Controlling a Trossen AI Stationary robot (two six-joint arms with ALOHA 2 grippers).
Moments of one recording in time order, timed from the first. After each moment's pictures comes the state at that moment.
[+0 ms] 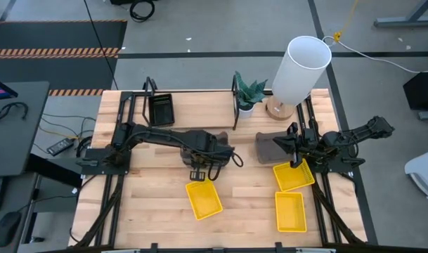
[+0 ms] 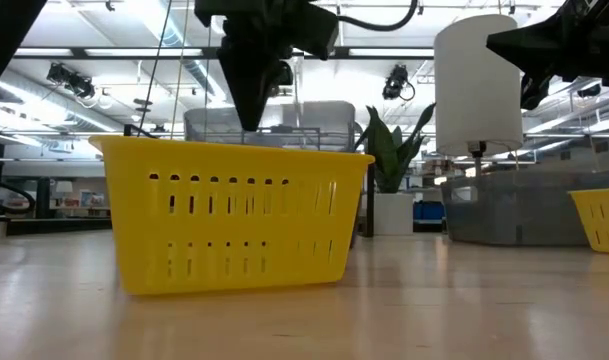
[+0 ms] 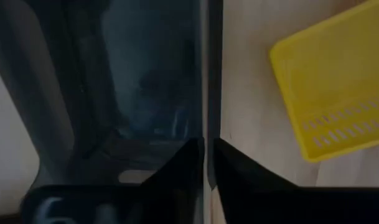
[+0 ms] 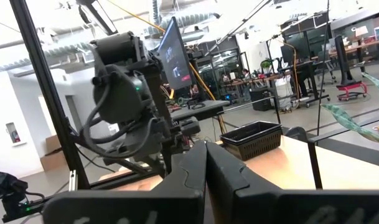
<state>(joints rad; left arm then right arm) -0.12 2.07 1.92 -1.43 -0.11 -0.01 0.33 0.18 0.01 0.46 0.50 0.13</state>
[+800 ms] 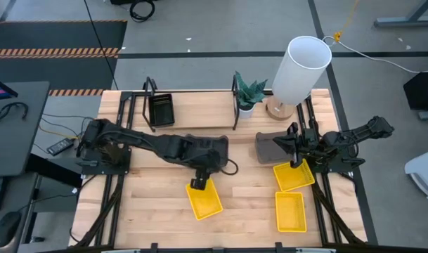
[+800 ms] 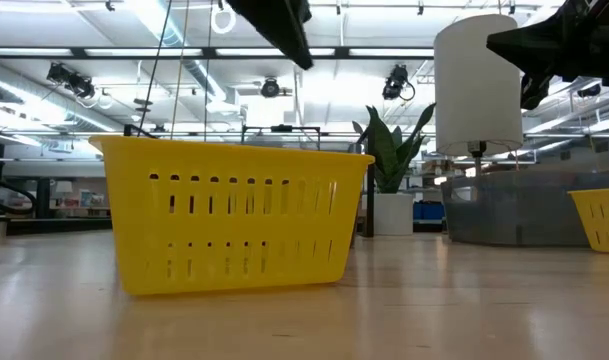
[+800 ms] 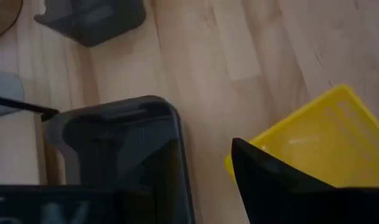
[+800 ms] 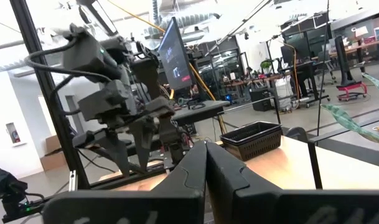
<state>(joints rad) -0.21 1.76 1.57 -0.81 -0.16 0.09 0.33 0.18 0.01 0.46 0.50 0.13</state>
